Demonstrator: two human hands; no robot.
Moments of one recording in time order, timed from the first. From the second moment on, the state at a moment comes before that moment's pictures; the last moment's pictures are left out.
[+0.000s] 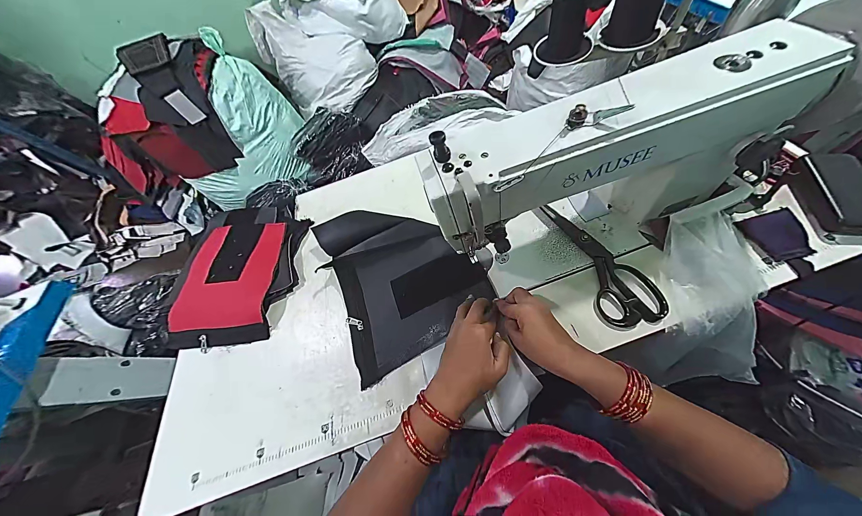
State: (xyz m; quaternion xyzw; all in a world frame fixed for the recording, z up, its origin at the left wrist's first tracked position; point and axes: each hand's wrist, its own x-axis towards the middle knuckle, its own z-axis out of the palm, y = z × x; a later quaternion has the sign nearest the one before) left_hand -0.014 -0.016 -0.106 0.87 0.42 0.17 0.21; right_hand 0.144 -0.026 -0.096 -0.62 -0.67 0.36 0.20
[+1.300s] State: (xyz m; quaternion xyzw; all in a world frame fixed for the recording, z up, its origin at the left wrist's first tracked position) left_hand -0.052 0.091 -0.137 0.93 0.27 0.20 0.17; right_hand 0.126 0.021 -0.093 -0.64 -0.71 0.29 0.09
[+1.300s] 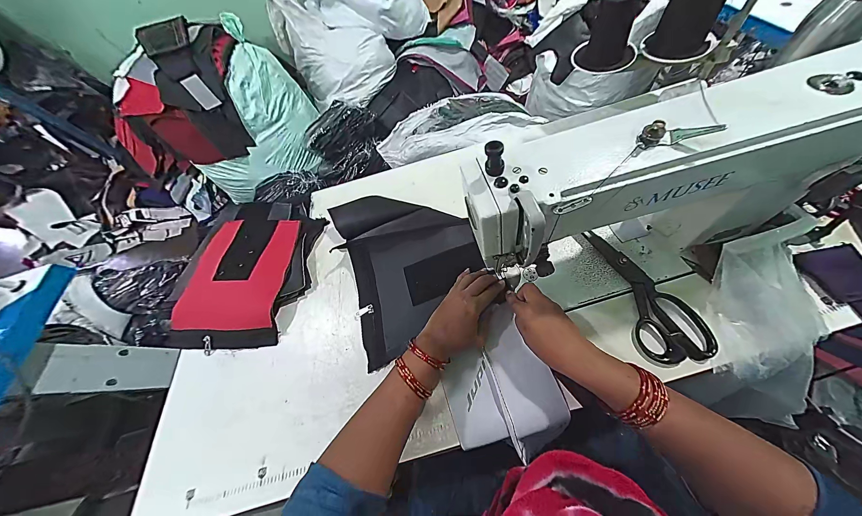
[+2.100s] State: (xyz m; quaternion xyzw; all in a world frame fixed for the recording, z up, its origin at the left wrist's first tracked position) left_hand -0.045 0.070 -0.132 0.89 0.34 0.22 0.22; right_hand 0.152 0.014 -0.104 -0.61 -0.64 0.38 0.29
